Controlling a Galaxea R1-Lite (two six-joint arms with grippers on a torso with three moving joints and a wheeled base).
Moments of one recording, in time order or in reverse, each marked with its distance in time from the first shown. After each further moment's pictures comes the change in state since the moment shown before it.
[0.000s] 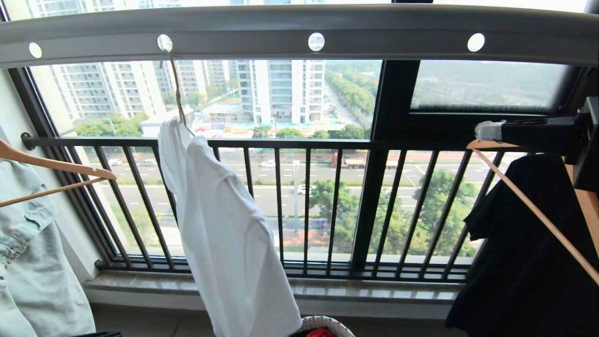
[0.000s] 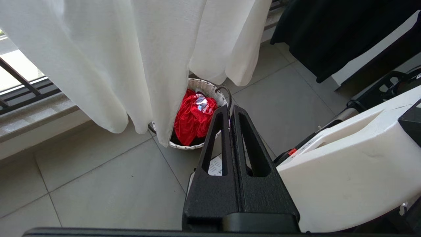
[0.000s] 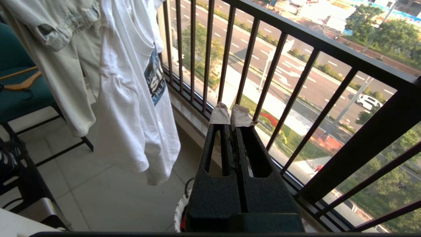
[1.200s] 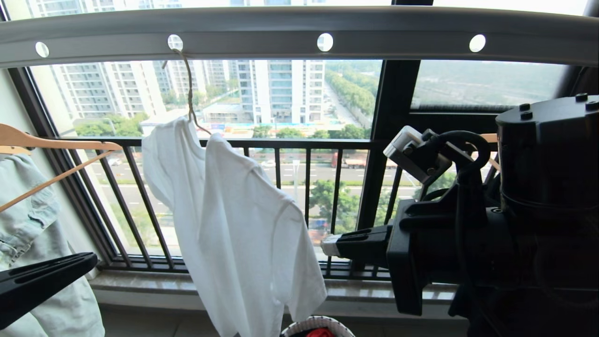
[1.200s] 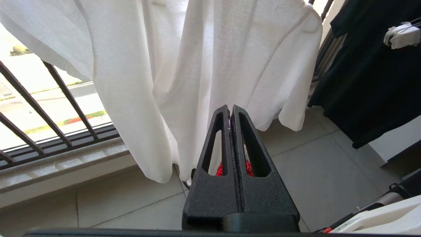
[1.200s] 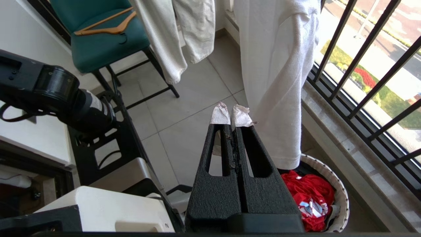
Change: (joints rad) left arm 0.001 0.003 -0.050 -0.190 0.217 -0.003; right arm 0.541 0.268 0.113 -0.168 -0.189 0.205
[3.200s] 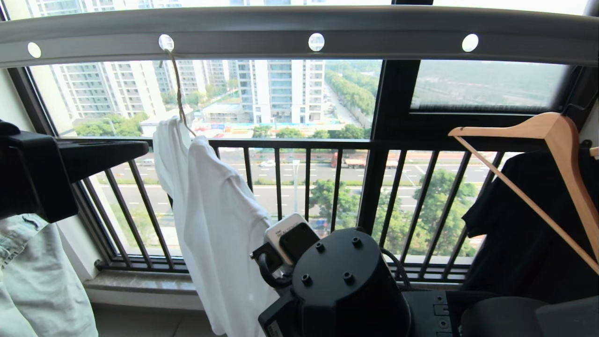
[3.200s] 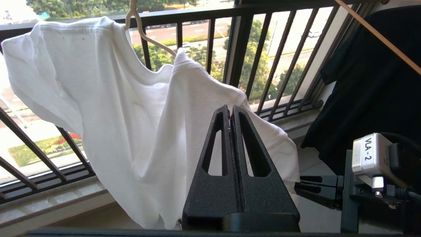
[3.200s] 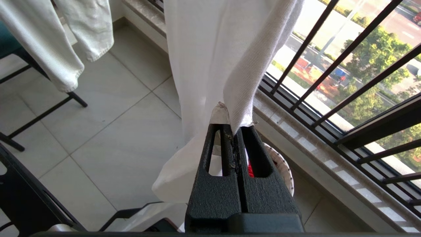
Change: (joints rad) left arm 0.004 0.299 -0.337 -0.044 -0.001 -0.001; right arm 0.317 0.340 -0.028 -0.194 -0.721 0.059
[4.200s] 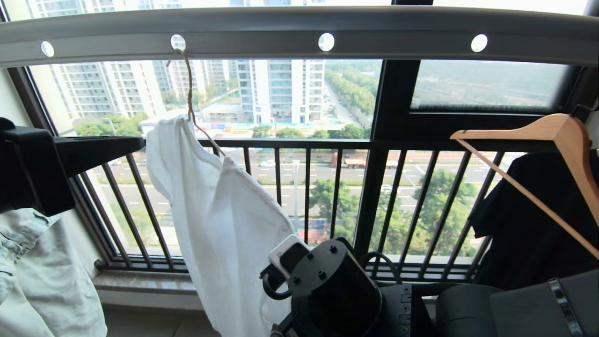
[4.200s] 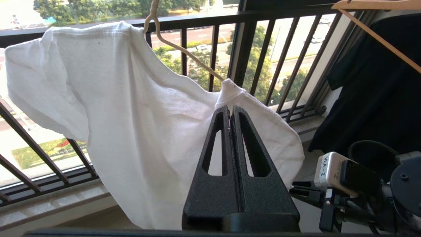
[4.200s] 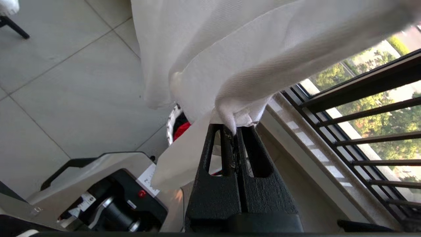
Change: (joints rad) left arm 0.018 -0.002 -0.001 -0.007 0.001 0.002; right arm -0.061 0.056 0.004 0.148 0.016 -0.089
